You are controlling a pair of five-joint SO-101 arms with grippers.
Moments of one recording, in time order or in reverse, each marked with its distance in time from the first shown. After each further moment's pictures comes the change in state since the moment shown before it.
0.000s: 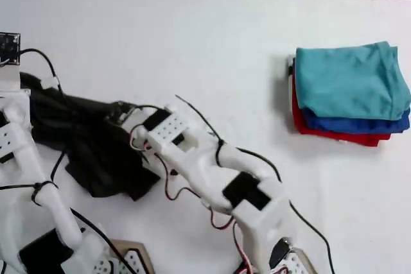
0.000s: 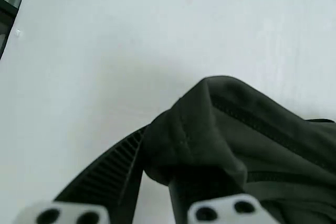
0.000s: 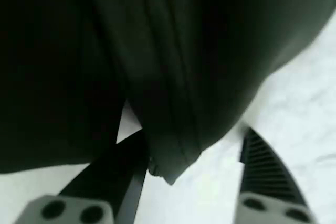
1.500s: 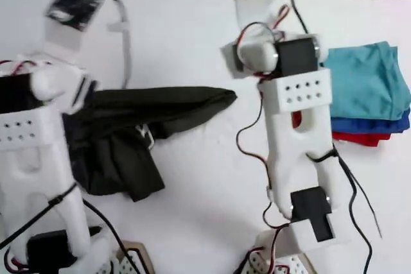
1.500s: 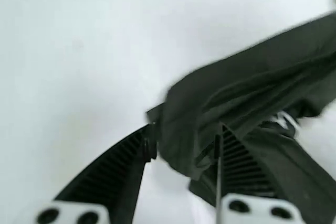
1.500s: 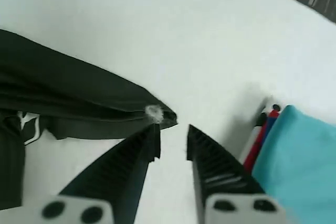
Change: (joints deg) left arm 20.9 0.2 -39.8 48.3 0.0; right arm 30.6 -23.5 -36.0 22.2 -3.0
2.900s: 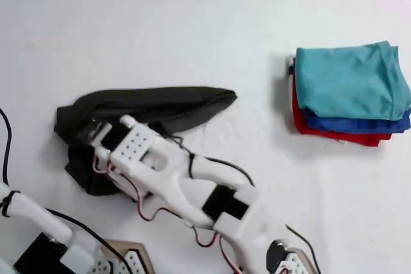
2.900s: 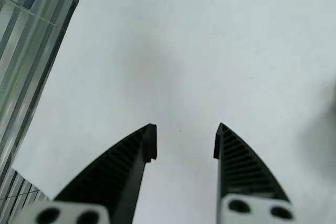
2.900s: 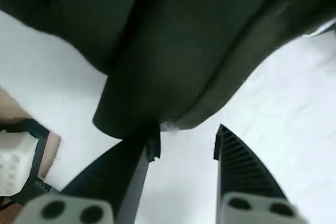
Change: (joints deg) left arm -42.3 0.1 17.9 -22.4 -7.8; right arm -42.4 28.1 21.1 -1.5 -11.6
